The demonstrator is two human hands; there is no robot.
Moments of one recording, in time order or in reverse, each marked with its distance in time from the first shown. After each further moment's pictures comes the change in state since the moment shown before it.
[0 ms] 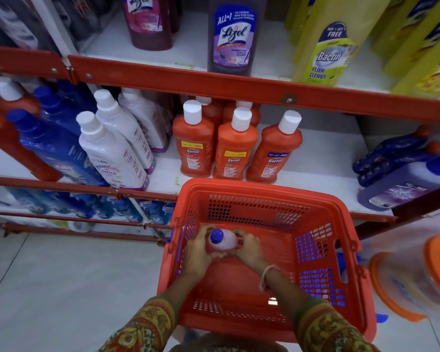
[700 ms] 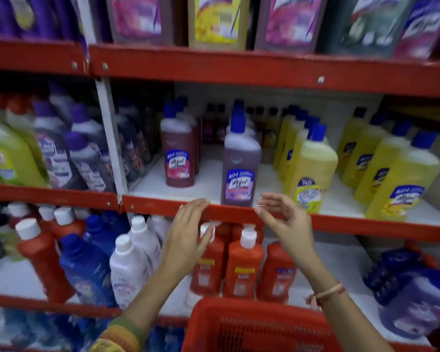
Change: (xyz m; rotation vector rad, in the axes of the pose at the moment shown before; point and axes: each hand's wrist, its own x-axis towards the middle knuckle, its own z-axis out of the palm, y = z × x) left_hand 0.093 0.211 -0.173 0.407 0.518 0.904; right_hand -0.012 -0.259 -0.202 0.395 0.504 -0.784
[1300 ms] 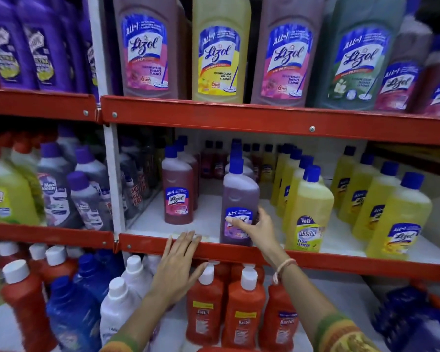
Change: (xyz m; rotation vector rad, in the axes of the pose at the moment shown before) left_hand 0.017 -0.057 0.017 0.314 -0.256 0.016; right_hand 0.090 0.029 0.050 0.127 -0.014 0.209
